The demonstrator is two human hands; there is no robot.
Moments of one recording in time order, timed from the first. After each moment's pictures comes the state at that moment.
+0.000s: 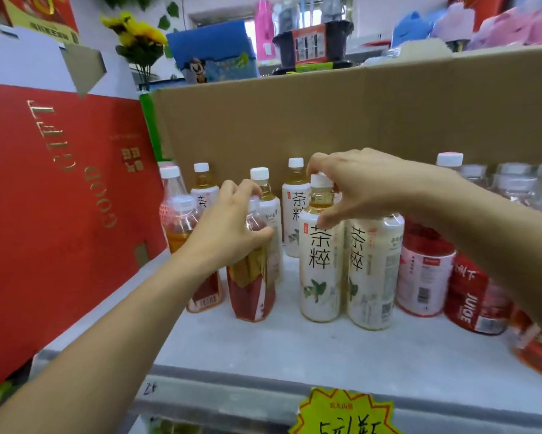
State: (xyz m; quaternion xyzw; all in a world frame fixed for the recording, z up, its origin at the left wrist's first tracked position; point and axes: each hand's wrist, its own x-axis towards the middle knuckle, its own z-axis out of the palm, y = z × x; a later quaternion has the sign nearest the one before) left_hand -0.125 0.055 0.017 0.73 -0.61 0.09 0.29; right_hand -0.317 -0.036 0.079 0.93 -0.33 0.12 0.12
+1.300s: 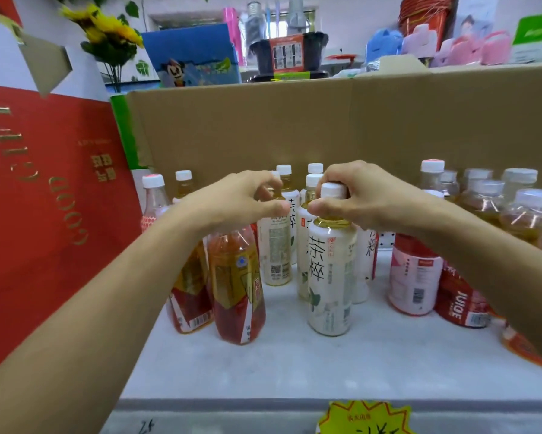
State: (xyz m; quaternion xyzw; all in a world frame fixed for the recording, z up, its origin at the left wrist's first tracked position) left_hand -0.107 0.030 0.067 0.65 -0.72 -0.05 0.22; right_hand -0.318 -0.024 0.063 0.89 -0.35 0.29 -0.09
